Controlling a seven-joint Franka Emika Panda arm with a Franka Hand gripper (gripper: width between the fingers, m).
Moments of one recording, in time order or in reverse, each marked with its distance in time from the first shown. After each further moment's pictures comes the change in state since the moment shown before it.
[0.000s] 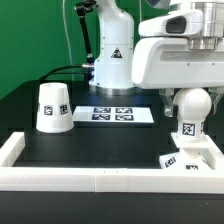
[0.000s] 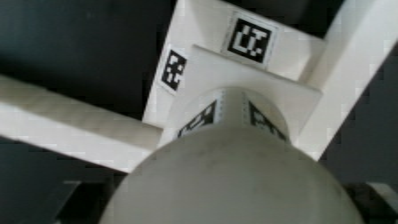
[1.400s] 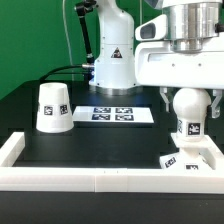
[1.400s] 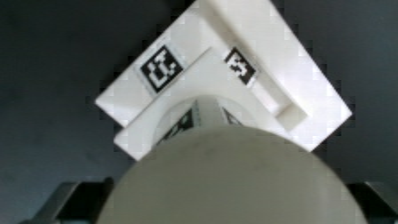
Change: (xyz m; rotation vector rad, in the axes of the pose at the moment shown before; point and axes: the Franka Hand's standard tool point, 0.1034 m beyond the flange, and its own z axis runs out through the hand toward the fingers) arm -0.002 -0.007 0.000 0.079 -0.064 1.125
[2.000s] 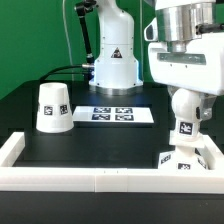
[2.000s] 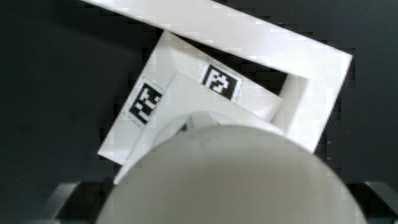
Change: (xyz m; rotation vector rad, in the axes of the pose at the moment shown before) arm 0.003 0.003 0.000 0.013 -0.045 0.404
